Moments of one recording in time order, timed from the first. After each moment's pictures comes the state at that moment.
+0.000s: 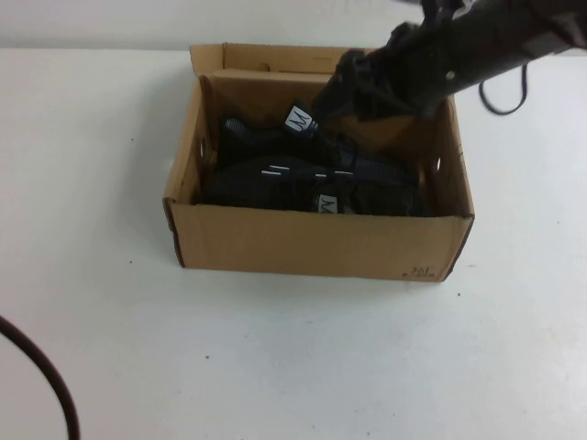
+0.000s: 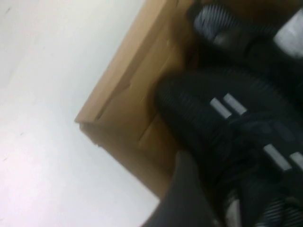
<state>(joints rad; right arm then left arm) 0.36 1.84 -1.74 0.69 0.95 -0.29 0.10 0.51 -0.87 -0.66 0.84 0.62</state>
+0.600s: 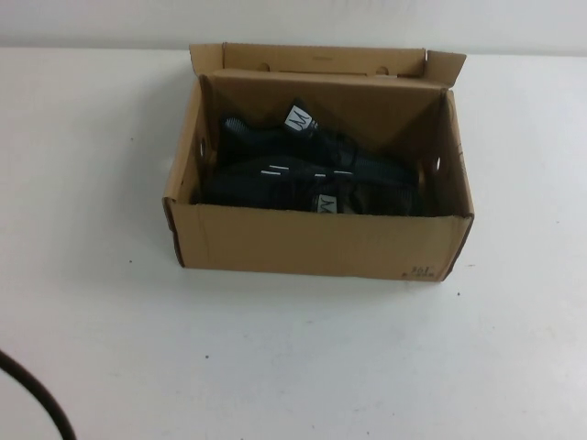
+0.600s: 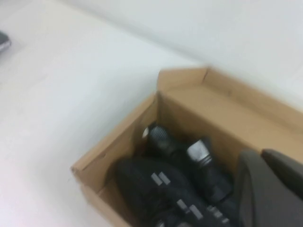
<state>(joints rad) 0.36 1.40 -1.75 0.42 0.92 -0.29 0.03 0.51 -0.87 -0.66 0.80 0.68</state>
